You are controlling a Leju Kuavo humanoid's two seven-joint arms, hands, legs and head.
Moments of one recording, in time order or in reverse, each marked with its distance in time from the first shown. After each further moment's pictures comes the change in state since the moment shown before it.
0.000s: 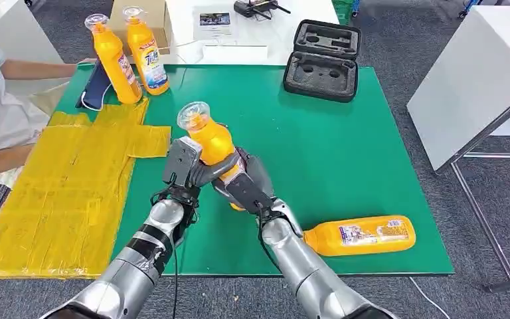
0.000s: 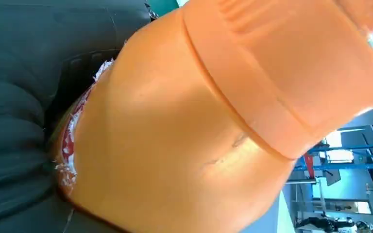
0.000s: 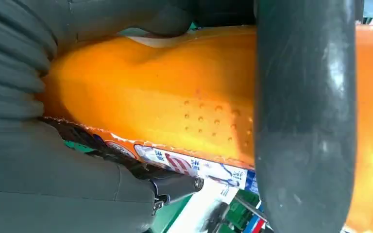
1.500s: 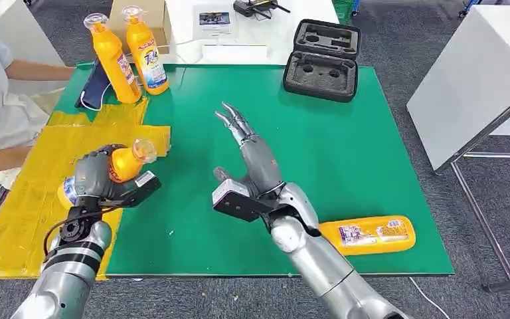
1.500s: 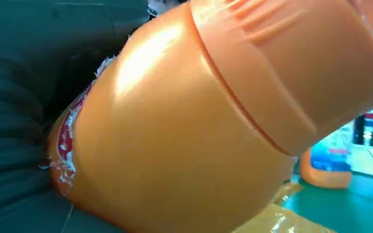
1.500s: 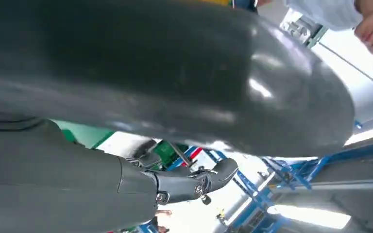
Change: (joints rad) left arm 0.071 0.261 0.487 0.029 -1.397 0.533 0.240; right arm 0.051 -0.172 0.254 -0.488 0.116 -0.084 0.171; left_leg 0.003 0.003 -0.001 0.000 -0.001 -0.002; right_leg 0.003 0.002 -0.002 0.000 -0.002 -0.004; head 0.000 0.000
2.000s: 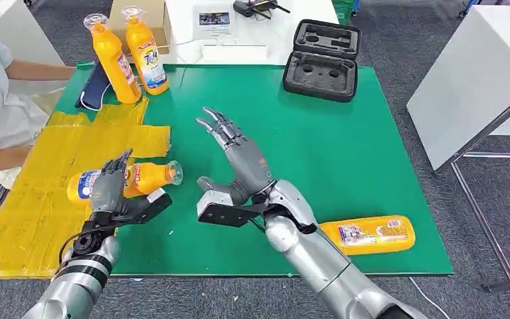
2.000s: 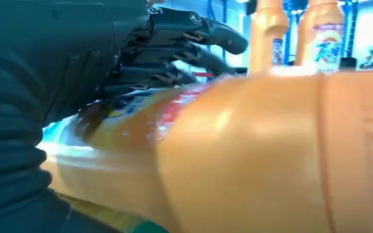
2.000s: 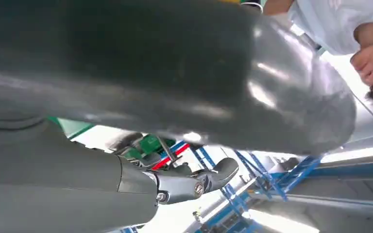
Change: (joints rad) left arm 0.033 0.000 -0.109 0.114 0.107 0.002 0.027; right arm -0.047 -0.012 0.078 0.036 0.086 -0.007 0.011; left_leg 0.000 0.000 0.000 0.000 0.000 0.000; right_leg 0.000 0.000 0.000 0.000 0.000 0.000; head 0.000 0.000
